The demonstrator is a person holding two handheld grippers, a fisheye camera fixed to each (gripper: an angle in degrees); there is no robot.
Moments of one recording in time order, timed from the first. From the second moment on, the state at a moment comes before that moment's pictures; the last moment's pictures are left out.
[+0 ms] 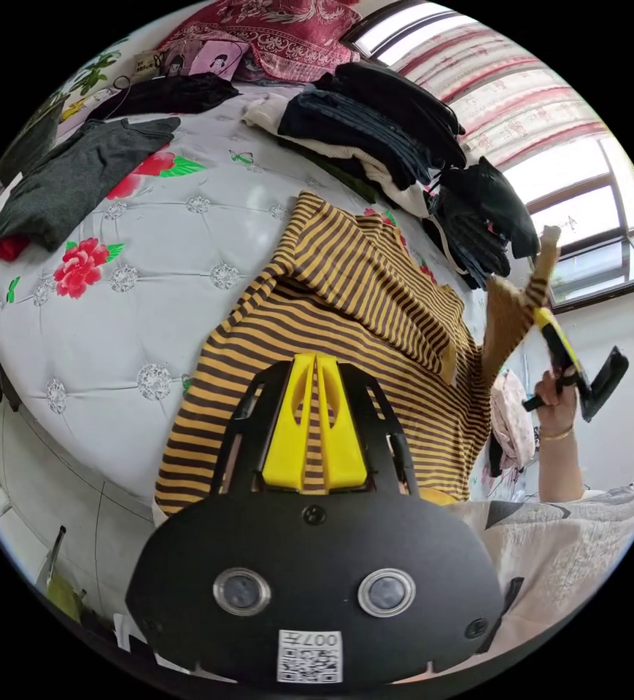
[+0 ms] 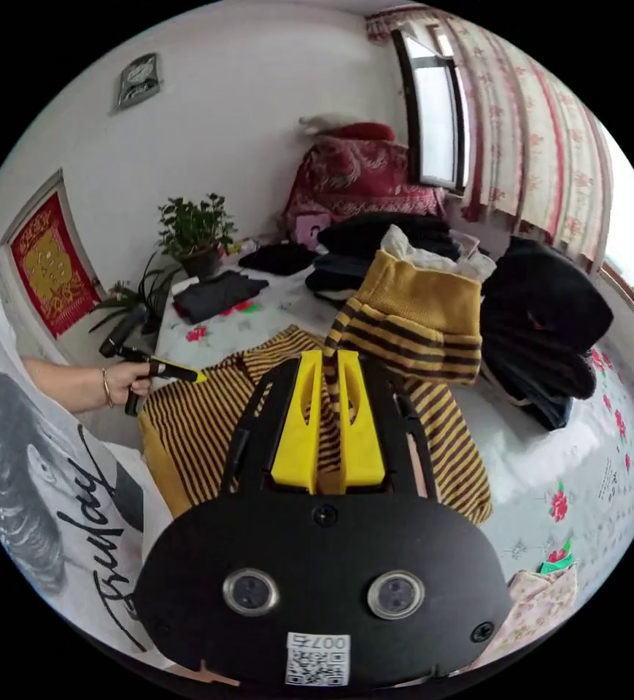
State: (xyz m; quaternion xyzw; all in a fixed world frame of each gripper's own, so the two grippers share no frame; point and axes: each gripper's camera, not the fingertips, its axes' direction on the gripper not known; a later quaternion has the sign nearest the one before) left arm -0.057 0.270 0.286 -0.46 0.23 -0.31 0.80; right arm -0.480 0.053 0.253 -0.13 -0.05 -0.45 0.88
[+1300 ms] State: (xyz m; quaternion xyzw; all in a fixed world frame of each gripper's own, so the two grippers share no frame) left arm -0.054 0.265 0.210 -0.61 0.24 -0.06 0.75; right arm -0.304 0.206 0.204 -0.37 0.16 -0.12 0.91
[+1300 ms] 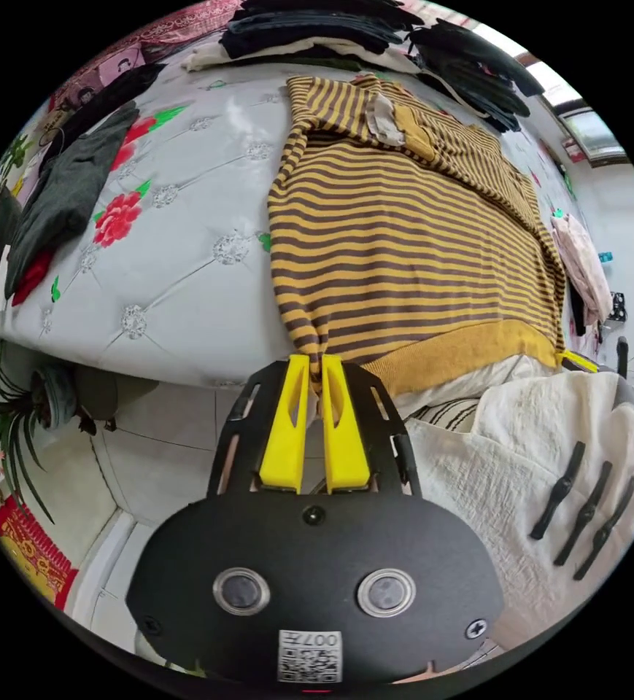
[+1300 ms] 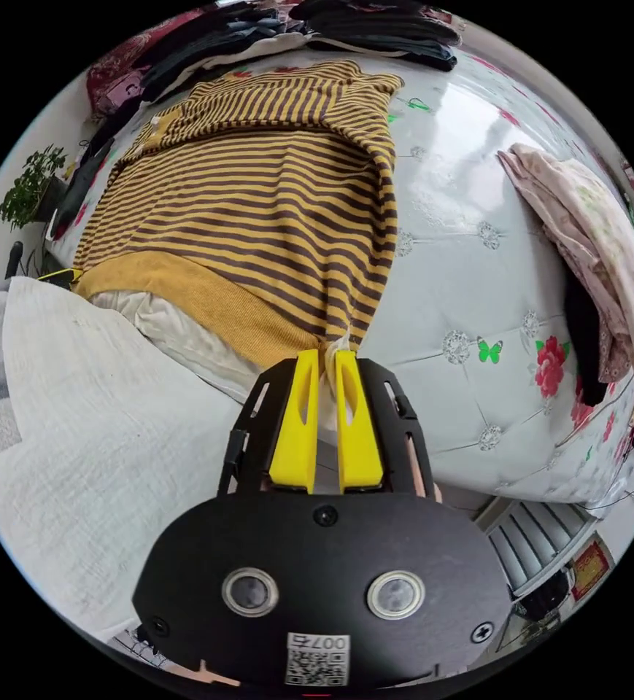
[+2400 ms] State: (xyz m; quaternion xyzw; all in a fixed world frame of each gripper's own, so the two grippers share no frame) left arm -0.195 0.284 0.226 -0.57 0.44 -0.27 0.65; right arm -0.229 0.112 0.138 -0.36 0.01 0.00 0.93
